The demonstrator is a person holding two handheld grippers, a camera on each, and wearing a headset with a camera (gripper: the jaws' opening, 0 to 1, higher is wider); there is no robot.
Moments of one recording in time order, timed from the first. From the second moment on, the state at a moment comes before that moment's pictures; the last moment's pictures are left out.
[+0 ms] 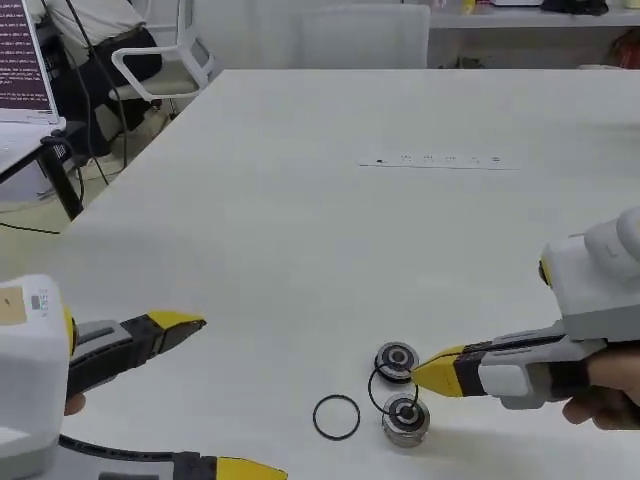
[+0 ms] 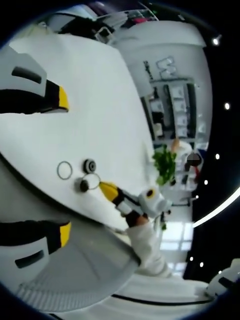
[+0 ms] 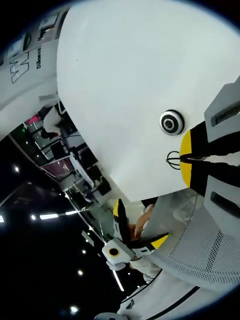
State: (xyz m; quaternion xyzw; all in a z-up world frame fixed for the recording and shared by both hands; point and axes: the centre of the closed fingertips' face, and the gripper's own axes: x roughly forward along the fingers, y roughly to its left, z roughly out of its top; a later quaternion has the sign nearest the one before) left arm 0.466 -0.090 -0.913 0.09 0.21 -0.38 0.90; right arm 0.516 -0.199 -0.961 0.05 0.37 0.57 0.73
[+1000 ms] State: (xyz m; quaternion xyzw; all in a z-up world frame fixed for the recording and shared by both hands) left arm 0.468 -0.089 -0.918 0.08 0.22 -0.37 0.90; right arm 0.525 -0.160 -0.923 0.09 0.30 0.57 0.76
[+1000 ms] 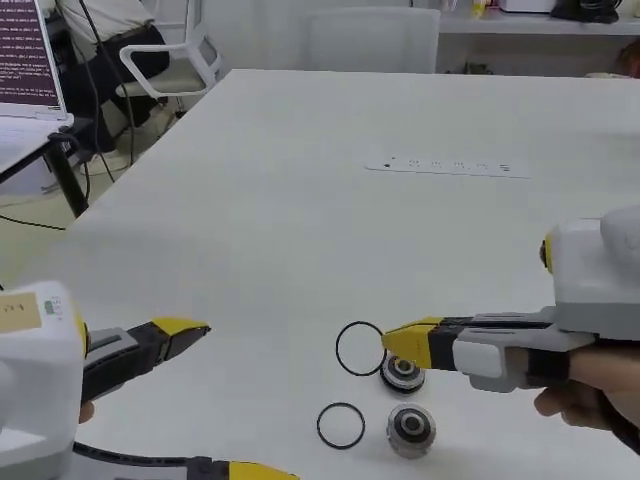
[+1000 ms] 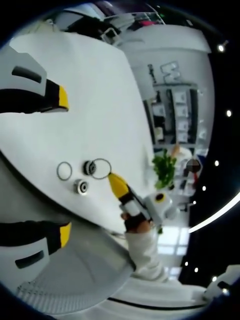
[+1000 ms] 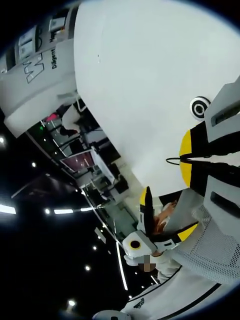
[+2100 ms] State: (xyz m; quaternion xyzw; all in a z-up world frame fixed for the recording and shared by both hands) left arm 0.465 -0.088 -0.925 0.09 0.24 -0.37 0.89; right arm 0.505 -0.150 -0.997 0.01 0.38 0.57 0.73
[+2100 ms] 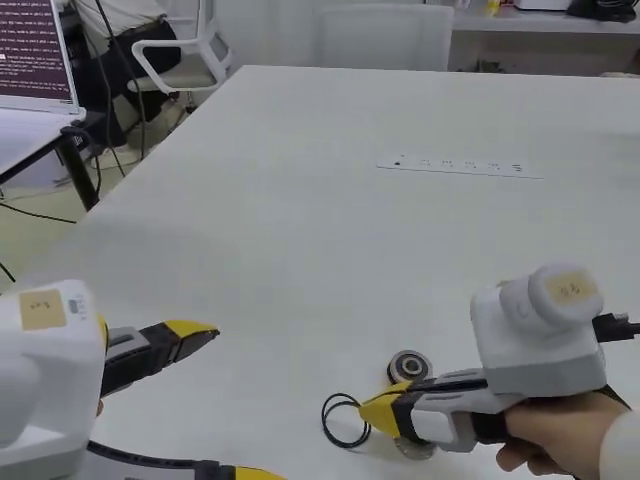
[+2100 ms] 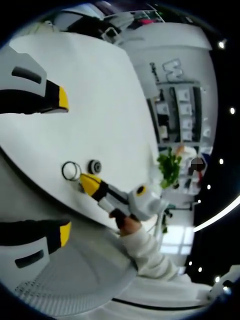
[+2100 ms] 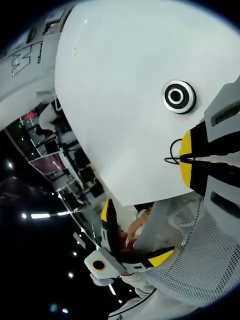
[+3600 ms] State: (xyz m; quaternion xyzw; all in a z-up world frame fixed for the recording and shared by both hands) left arm 0.466 -0.086 -0.926 0.08 0.24 -0.36 0.90; right arm 0.502 -0.152 -1.014 -0.17 0.32 0.60 0.71
